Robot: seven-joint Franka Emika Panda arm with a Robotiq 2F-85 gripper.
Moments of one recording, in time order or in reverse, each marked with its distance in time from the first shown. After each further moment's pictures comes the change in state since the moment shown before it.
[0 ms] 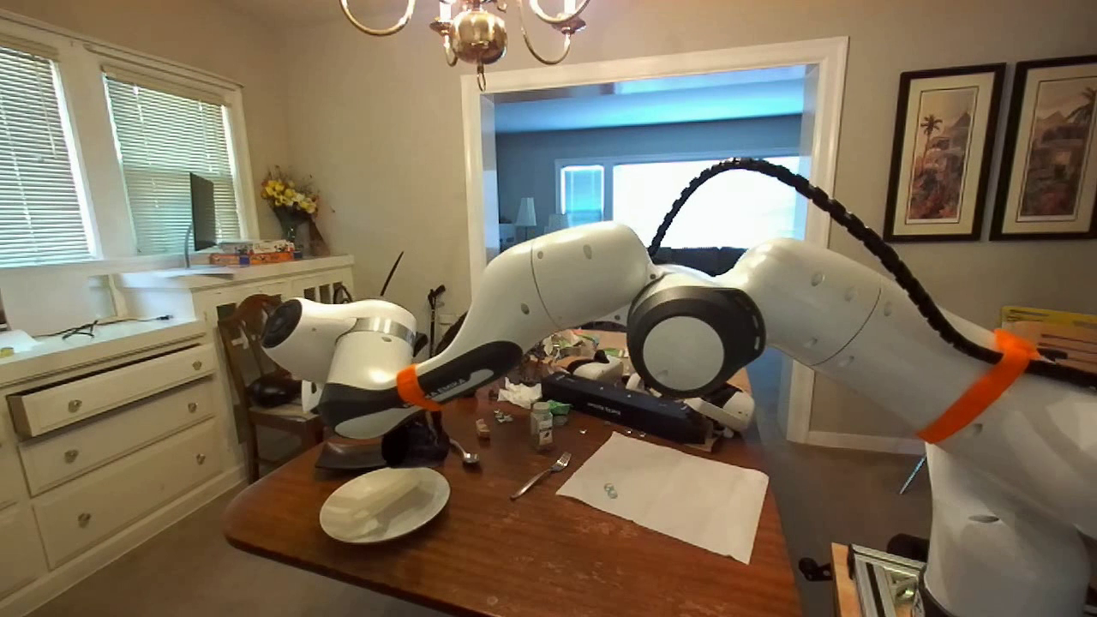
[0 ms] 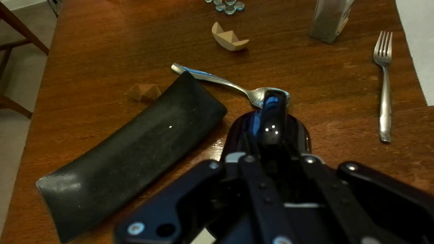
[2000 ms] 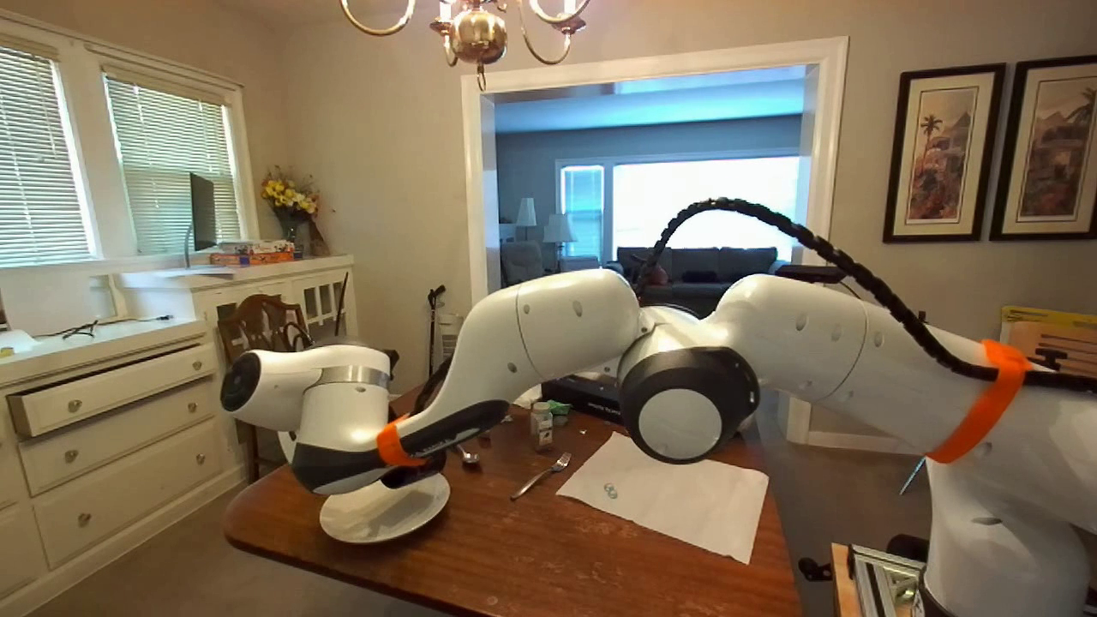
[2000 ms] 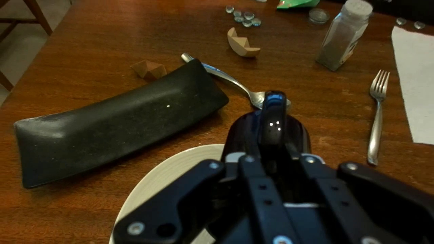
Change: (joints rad) arm 0.093 0.152 -0.070 0.167 -0.055 -0.086 -0.203
